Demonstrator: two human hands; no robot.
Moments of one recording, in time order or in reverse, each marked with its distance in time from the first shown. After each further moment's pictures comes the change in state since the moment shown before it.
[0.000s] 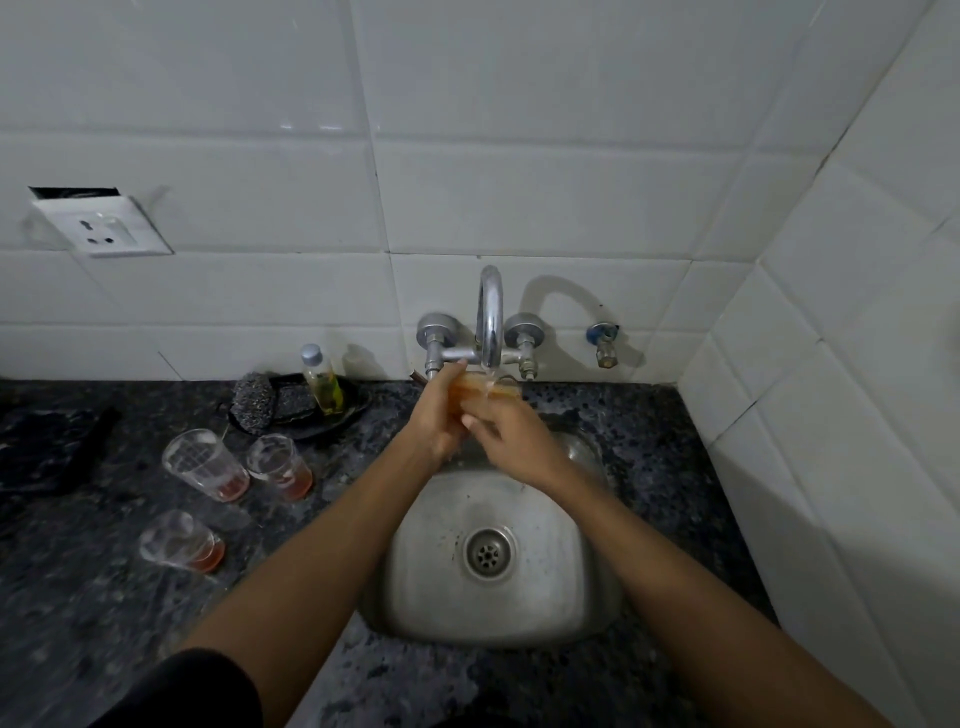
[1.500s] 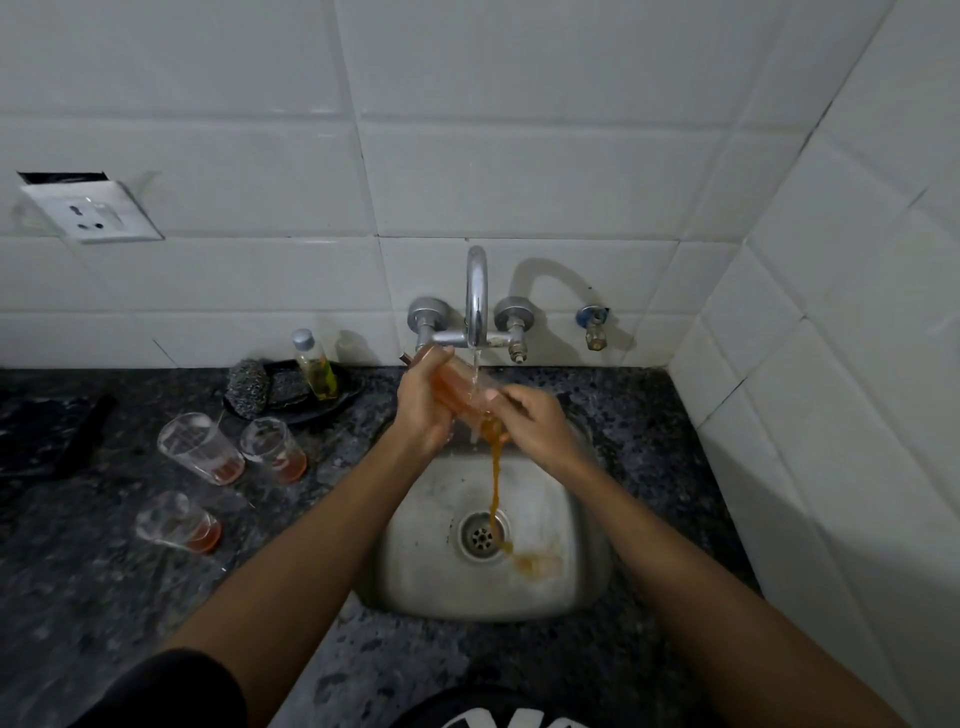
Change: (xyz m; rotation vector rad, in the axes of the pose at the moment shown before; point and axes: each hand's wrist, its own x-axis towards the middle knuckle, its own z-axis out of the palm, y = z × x) left_hand -0.014 -0.011 0.001 -0.048 0.081 0.223; right_hand -0.031 0.018 -0.008 0.498 0.134 0.380
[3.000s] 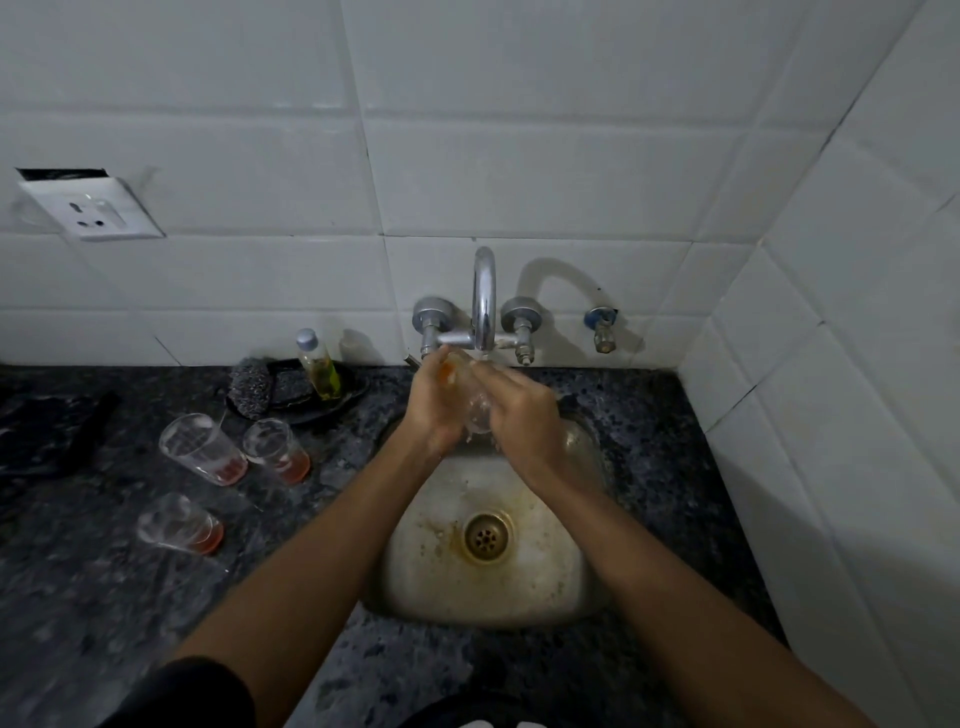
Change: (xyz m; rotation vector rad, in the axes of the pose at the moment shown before) left_hand 0.001 0.002 0.005 -0.031 -0.116 -0.175; right_hand 0.010 -0.022 0.023 -0.426 0.321 -0.571
